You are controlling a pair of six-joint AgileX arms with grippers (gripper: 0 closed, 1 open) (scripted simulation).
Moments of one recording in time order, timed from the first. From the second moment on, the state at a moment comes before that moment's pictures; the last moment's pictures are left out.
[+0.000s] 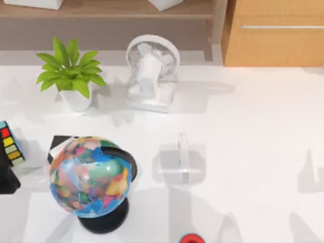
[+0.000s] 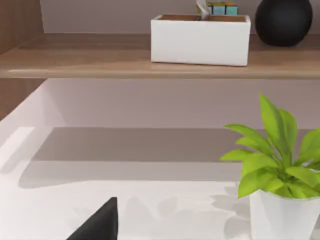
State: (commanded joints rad) left arm 0.00 0.00 0.00 0.00 0.00 0.00; right arm 0.00 0.00 0.00 0.00 0.00 0.00
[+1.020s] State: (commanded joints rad) left arm 0.00 0.00 0.00 0.00 0.00 0.00; right arm 0.07 0.95 0.43 0.57 0.07 -0.71
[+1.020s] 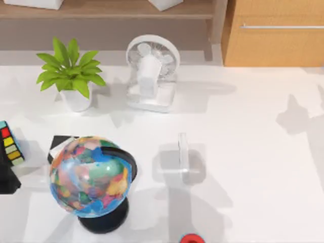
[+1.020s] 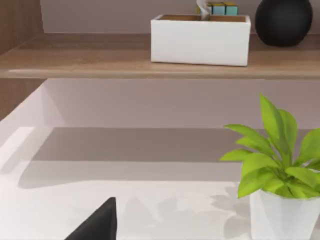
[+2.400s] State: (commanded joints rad) left arm 0.00 0.00 0.00 0.00 0.00 0.00; right arm 0.17 2.23 0.94 1.28 0.21 -1.56
